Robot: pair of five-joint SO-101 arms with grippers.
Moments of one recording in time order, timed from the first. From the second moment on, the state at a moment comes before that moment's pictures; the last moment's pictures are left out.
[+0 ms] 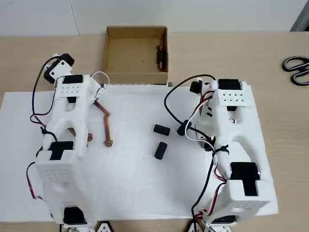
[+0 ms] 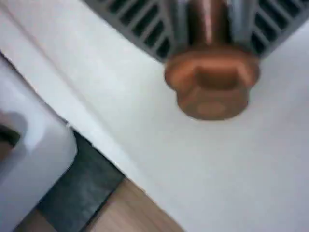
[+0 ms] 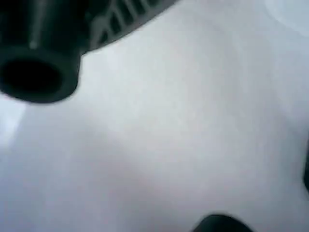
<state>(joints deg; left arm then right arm) -6.2 31.4 -7.9 61.5 49.0 -2.9 7.7 6.3 94.5 4.6</state>
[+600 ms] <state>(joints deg) -4.7 29.0 -14.2 71.3 48.6 -5.5 0.8 6.4 94.9 4.6</state>
